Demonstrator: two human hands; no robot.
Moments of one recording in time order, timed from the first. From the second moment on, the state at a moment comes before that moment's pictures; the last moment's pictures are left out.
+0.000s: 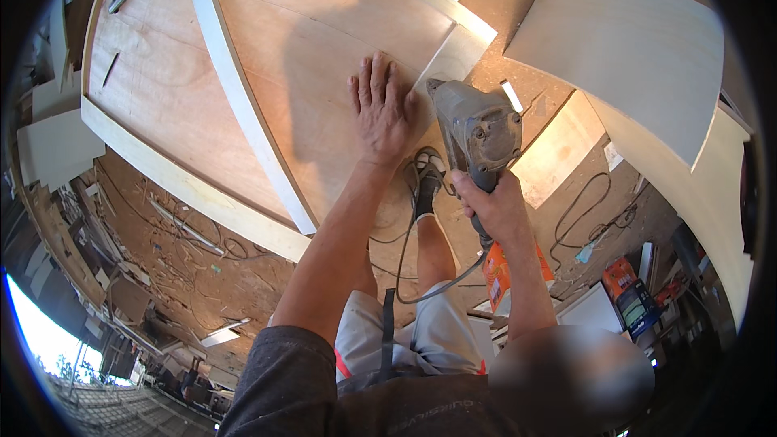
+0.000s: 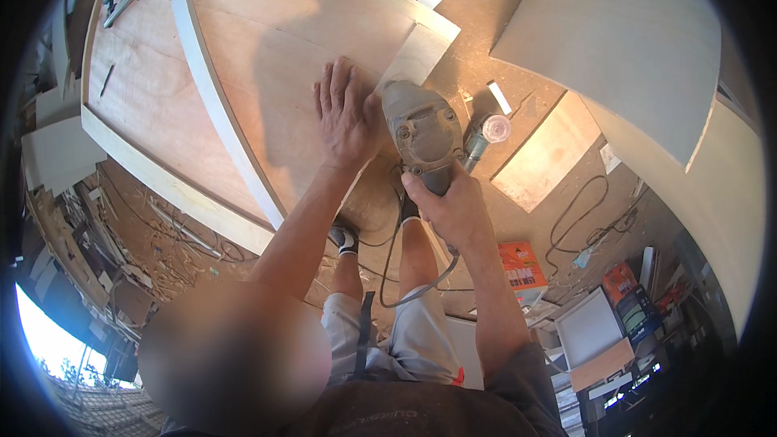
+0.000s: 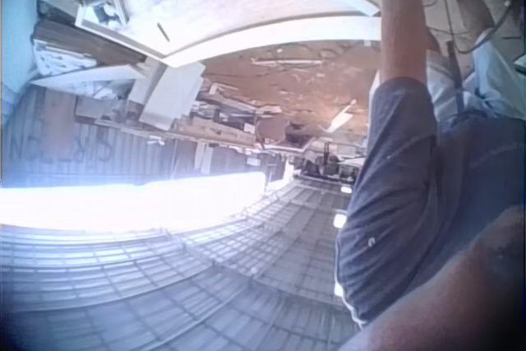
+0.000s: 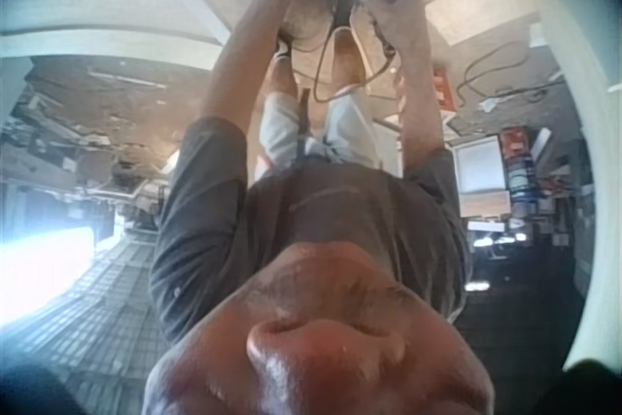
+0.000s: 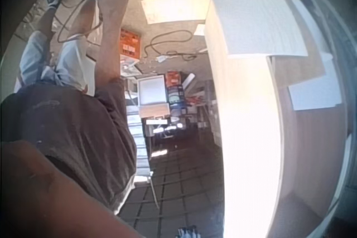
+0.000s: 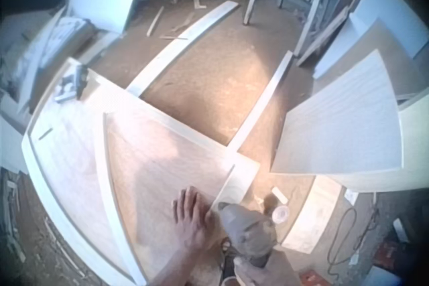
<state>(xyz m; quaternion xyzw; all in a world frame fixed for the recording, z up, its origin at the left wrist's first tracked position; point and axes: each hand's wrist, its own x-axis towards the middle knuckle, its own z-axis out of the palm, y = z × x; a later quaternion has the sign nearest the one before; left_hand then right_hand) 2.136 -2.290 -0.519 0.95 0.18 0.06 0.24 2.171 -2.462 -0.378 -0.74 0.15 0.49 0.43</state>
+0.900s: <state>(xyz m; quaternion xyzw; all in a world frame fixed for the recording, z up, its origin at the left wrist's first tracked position) 2.142 -2.282 -0.515 0.98 0.11 0.03 0.17 2.110 -2.511 -0.387 -0.60 0.26 0.47 0.60</state>
